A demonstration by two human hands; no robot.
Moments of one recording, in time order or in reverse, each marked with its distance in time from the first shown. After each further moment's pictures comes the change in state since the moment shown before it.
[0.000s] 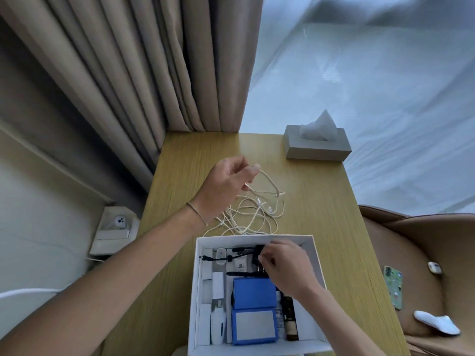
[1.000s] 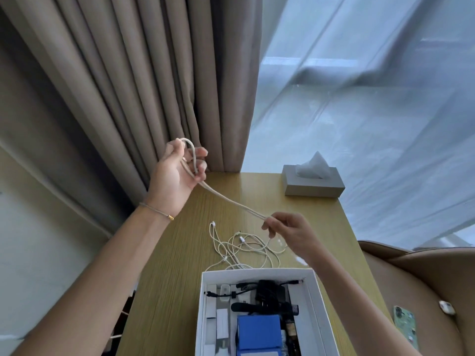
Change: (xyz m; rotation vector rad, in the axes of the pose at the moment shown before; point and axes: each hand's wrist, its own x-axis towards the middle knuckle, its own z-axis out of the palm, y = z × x) left_hand 0.004 0.069 -0.082 -0.632 0.267 0.084; right_hand 0.083 -0.013 -0.093 0.880 0.037 0.014
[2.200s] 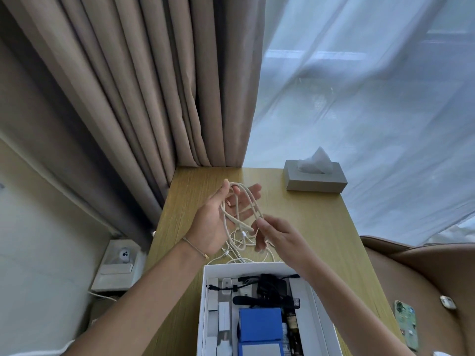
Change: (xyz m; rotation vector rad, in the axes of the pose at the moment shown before) left_hand -0.047 -0.082 0.012 -0.154 -0.179 -0.317; right_hand -0.025 -0.022 0.035 0.126 -0.139 0.029
